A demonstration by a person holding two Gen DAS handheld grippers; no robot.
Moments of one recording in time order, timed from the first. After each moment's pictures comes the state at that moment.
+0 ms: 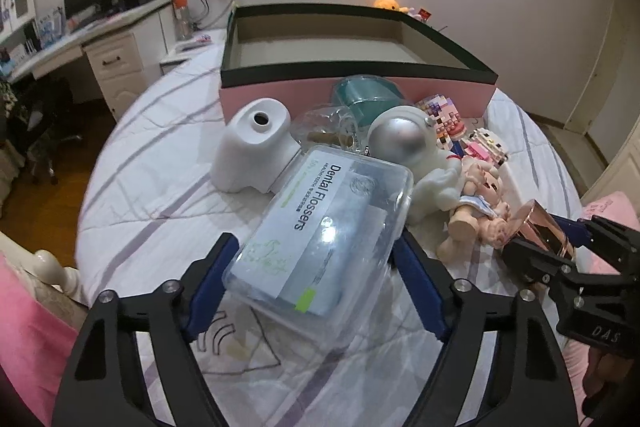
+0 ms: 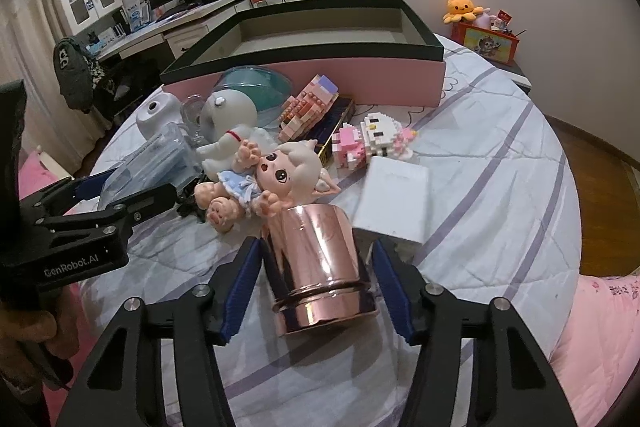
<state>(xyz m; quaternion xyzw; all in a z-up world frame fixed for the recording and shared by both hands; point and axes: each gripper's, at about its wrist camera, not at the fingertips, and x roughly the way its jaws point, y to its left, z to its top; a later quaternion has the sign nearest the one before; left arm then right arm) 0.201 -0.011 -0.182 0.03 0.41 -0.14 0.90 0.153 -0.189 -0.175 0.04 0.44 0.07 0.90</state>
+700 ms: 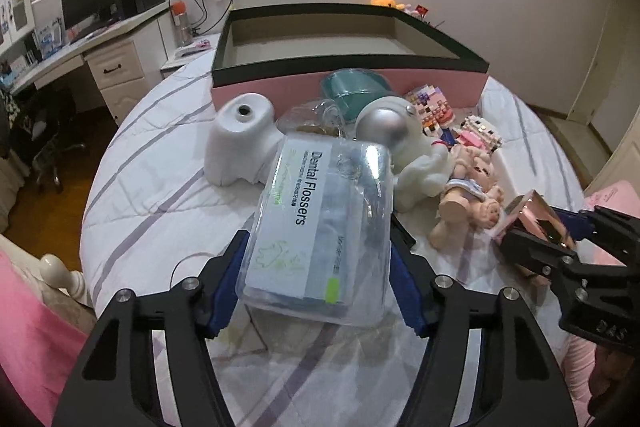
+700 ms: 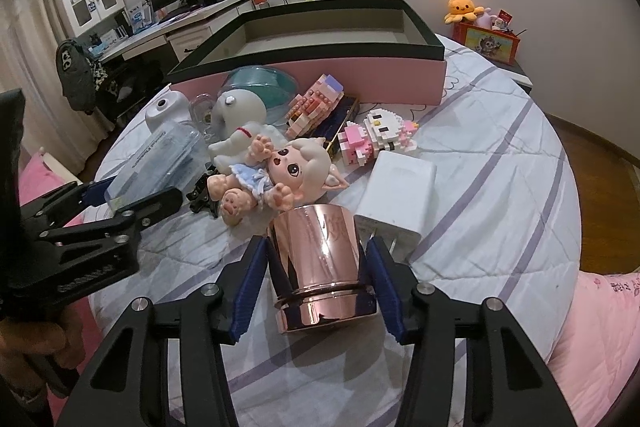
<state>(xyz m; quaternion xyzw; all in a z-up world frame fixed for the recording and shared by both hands) 0.196 -0.023 -0.188 0.05 0.41 -0.14 0.90 0.147 -0.186 -0.172 0.04 0.43 0.07 0.90</state>
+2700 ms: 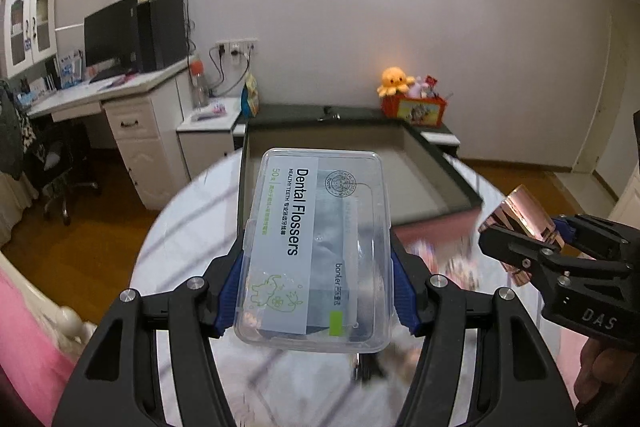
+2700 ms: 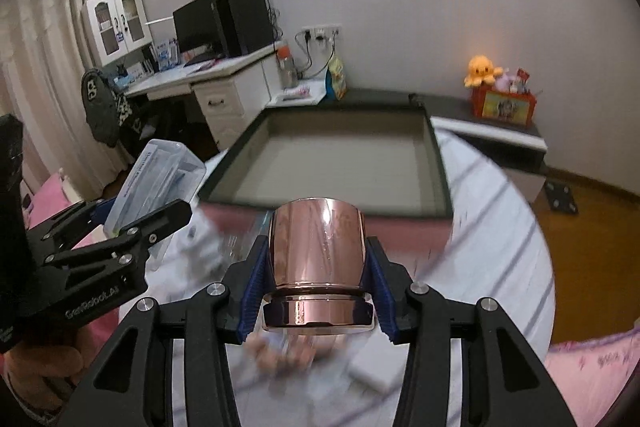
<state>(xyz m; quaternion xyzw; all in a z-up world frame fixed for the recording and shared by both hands) 0.239 -0.026 -0.085 0.01 0.31 -0.12 0.94 0.210 -0.195 -0.079 0.04 0.35 0.11 0.93</state>
